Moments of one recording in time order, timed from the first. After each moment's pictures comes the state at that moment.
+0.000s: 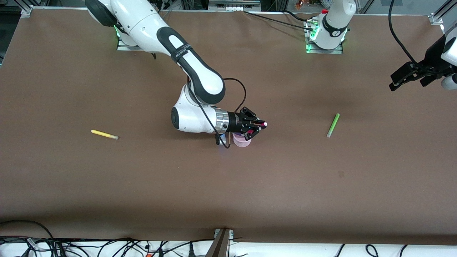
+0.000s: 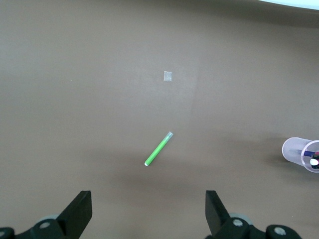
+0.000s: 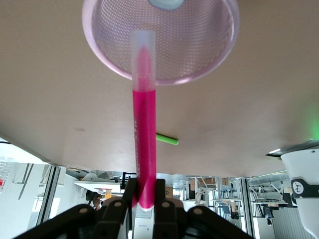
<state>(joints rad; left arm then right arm) -0.02 -0.07 -0.01 -1.65 0.00 1.63 -0.21 0.61 0.91 0.13 -1.21 1.17 2.33 1.26</state>
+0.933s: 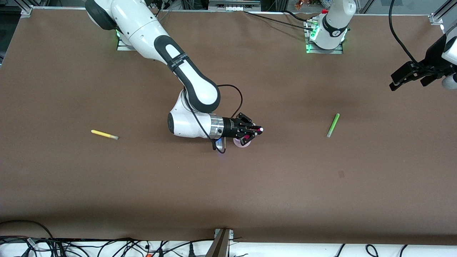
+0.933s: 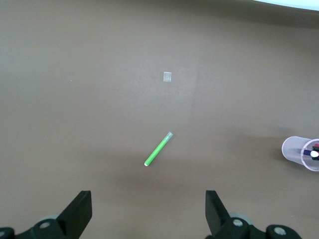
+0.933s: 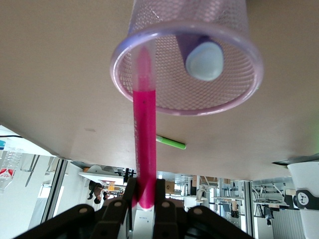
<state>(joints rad) -0.02 -0.07 -0.01 -1.64 0.00 1.63 -0.21 0.58 0.94 0.12 -1.21 1.25 2.33 1.13</state>
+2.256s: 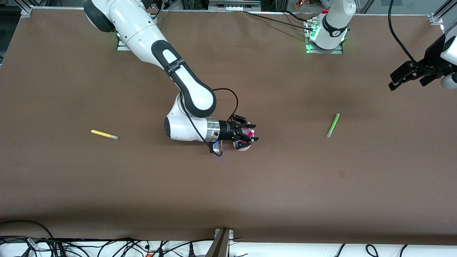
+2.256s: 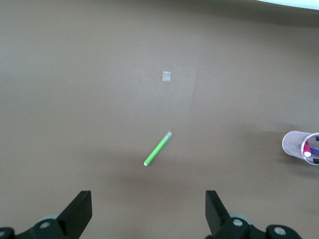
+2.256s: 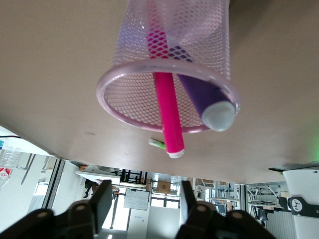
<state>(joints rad) -0.02 -0.07 -0.01 -1.64 0.00 1.63 -0.21 0.56 0.95 0.12 -1.21 1.25 2.31 1.09</state>
